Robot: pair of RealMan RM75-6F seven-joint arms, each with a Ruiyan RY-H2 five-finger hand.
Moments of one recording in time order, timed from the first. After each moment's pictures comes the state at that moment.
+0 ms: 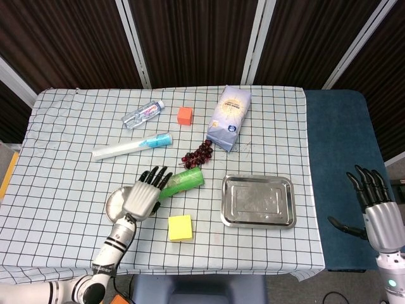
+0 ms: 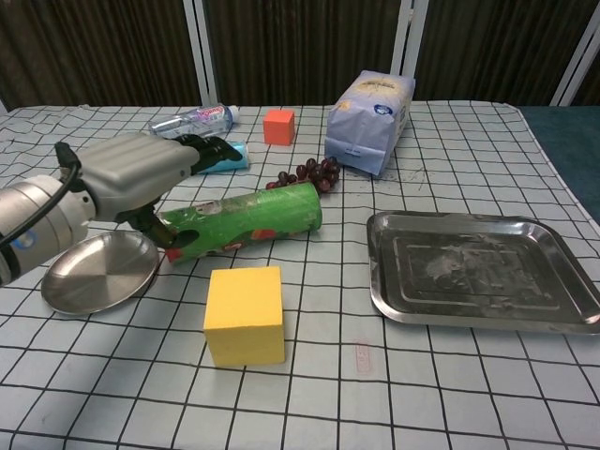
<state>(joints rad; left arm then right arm) -0.63 -1.62 -0.20 -1.69 1.13 1.11 0.89 0.10 -1.22 0.08 -1.38 -1.69 1.74 0.18</state>
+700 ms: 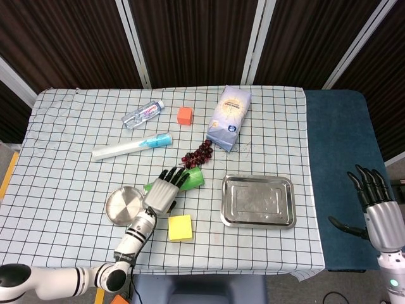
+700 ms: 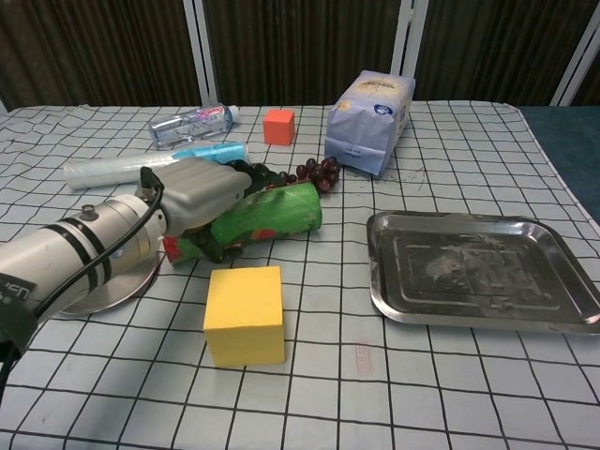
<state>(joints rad) -0.77 -1.77 -0.21 -1.47 1.04 1.03 0.84 0.10 -1.20 0.08 -1.39 -1.69 1.73 0.20</state>
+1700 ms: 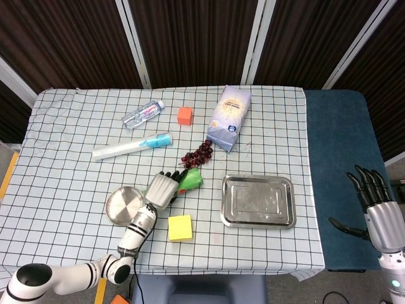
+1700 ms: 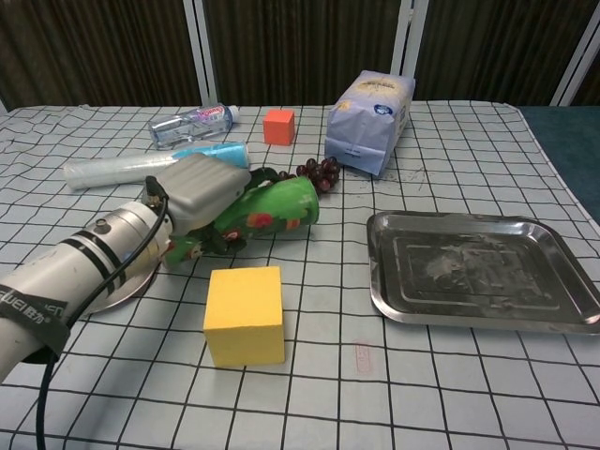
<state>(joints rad) -0.80 -1.89 -0.15 -1.16 1.21 1.11 0.62 0.10 -1.19 0.07 -1.39 -1.69 1.72 0.22</state>
